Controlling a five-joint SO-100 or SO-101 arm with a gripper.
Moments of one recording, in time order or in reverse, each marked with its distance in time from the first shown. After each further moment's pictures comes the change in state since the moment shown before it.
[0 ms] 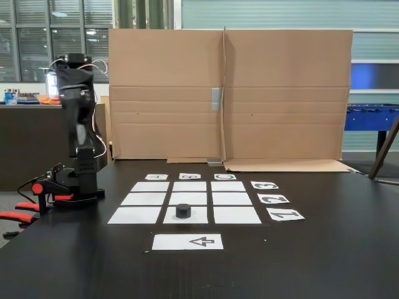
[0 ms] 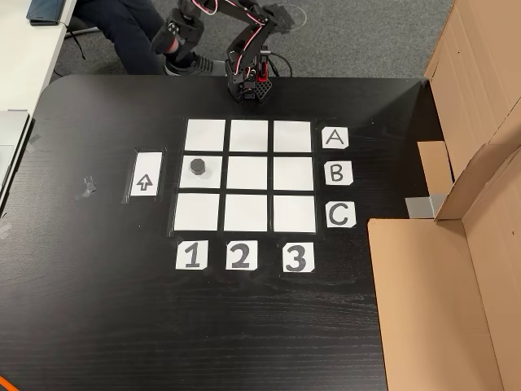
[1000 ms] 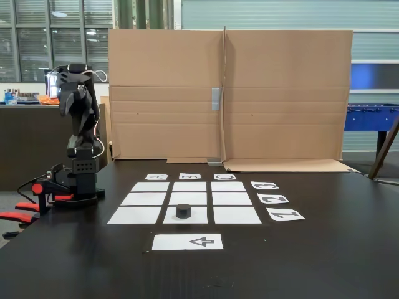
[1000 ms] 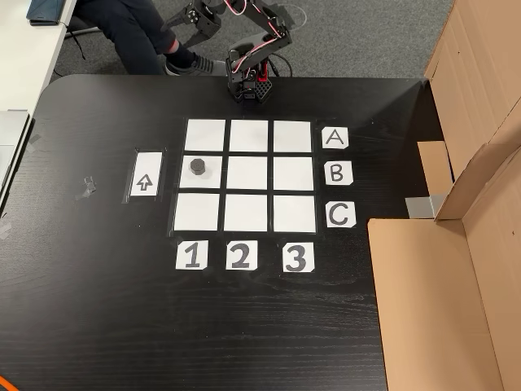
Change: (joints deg) arm 2.5 25.5 17.6 -10.7 -0.7
